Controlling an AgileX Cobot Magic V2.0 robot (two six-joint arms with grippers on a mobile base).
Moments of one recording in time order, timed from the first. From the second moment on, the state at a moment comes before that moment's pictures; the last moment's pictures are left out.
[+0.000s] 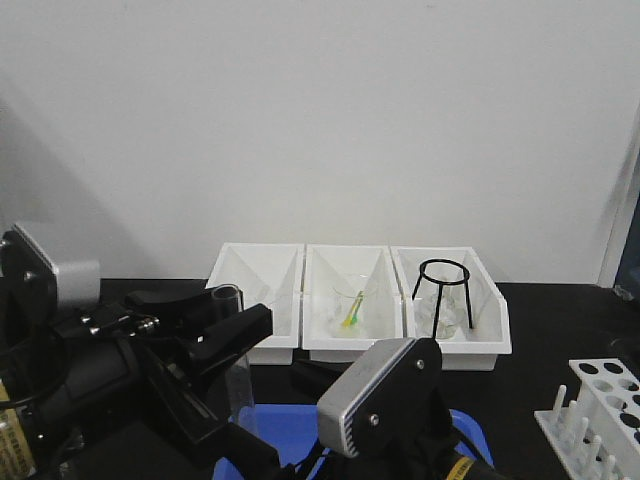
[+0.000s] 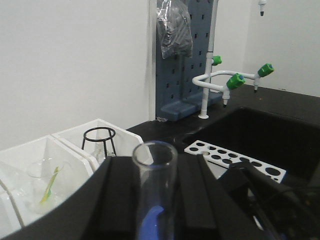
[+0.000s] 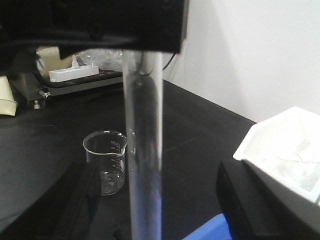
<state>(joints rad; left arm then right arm) -0.58 1.18 -0.79 0.78 -0.40 -0.84 0.76 1.38 -0.74 -0.22 -0.48 0.13</state>
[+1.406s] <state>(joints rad) -0.65 1.29 -0.79 0.79 -0.39 -0.84 0.76 1.40 -0.74 -0.17 -0.49 0.13</state>
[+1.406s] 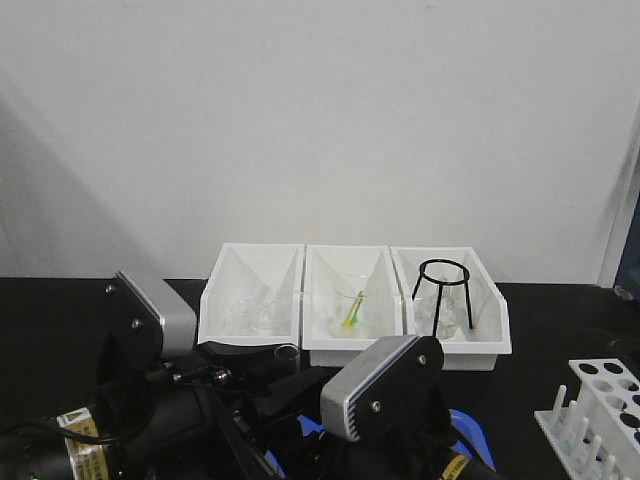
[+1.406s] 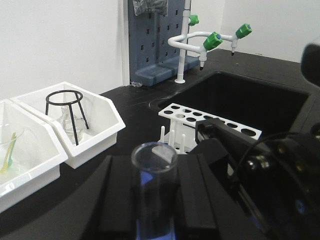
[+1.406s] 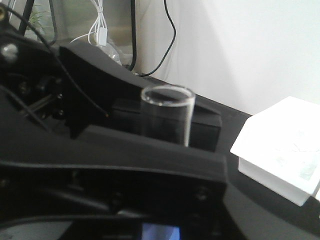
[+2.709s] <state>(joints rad) -0.65 0.99 -0.97 0.80 0.38 -0.84 0.35 1.38 -0.74 -0.18 -0.47 0.13</state>
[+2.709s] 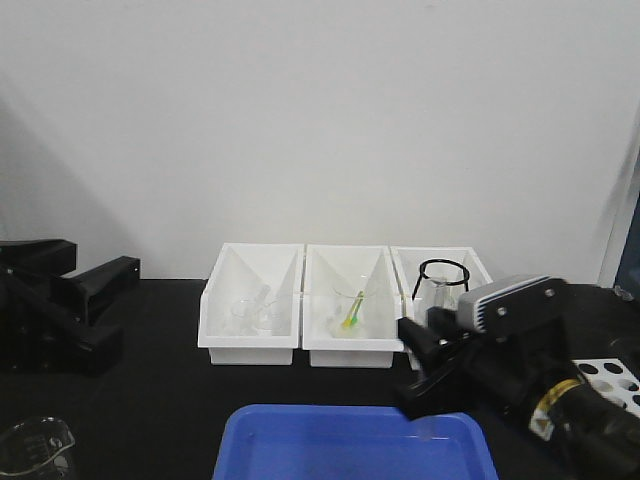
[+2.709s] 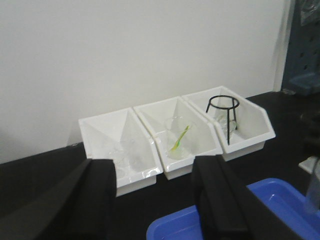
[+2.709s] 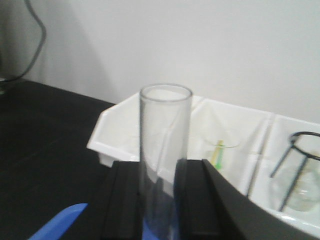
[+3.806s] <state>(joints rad) -0.65 0.99 -0.97 0.82 0.71 -0.84 -0.42 1.43 -0.74 -0.52 -0.73 0.41</state>
